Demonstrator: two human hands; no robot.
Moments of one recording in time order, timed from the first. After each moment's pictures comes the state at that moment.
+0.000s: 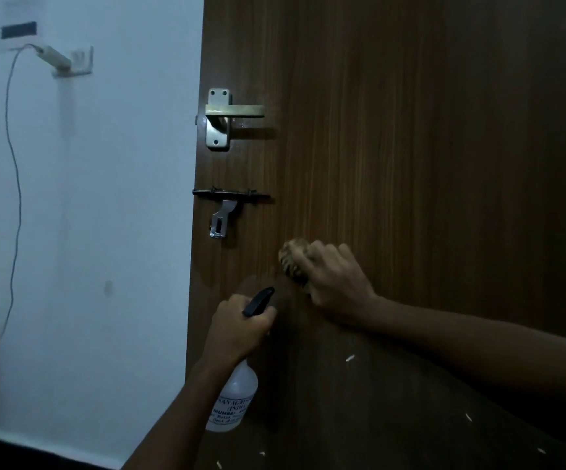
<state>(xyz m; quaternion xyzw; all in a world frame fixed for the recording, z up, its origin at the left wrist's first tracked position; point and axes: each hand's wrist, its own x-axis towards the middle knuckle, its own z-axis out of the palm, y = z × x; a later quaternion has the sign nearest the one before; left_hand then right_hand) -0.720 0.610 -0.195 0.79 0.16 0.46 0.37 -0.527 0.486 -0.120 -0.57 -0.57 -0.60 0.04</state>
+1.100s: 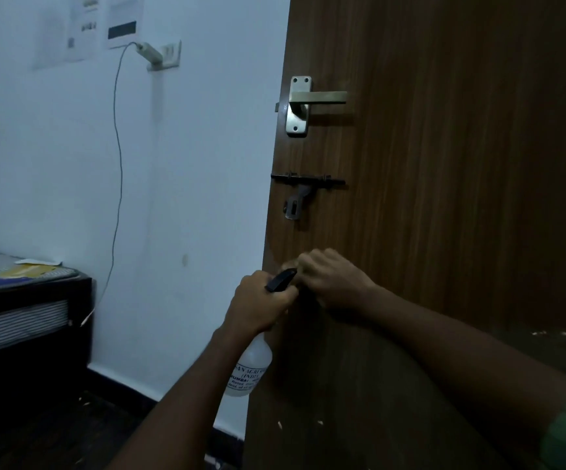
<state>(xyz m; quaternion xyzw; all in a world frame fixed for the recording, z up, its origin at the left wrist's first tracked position) -0.797 0.642 -0.194 0.78 0.22 0.48 0.32 -0.594 0.579 -0.144 -0.45 -0.68 -0.57 -0.05</state>
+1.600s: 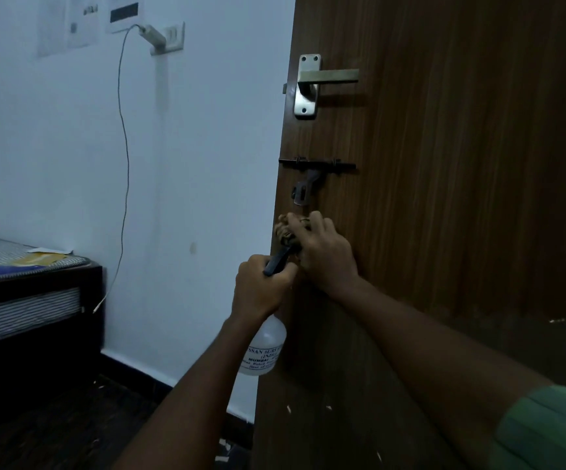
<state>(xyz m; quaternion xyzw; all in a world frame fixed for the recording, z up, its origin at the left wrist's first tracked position) -0.797 0.644 -0.198 0.72 0.22 0.57 0.33 -0.631 0.621 -0.153 -0.58 -0.58 -0.53 0.20</state>
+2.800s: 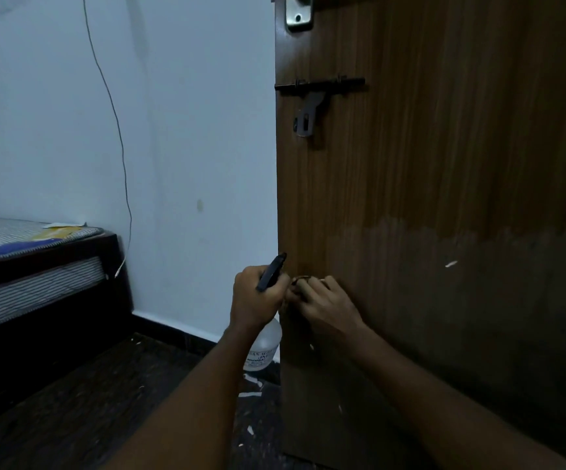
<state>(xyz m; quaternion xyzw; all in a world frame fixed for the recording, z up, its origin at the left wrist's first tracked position) -0.808 0.676 -0.318 0.75 0.21 0.56 0.30 -0.632 0.614 -0.355 -0.50 -0.65 -0.56 0.11</state>
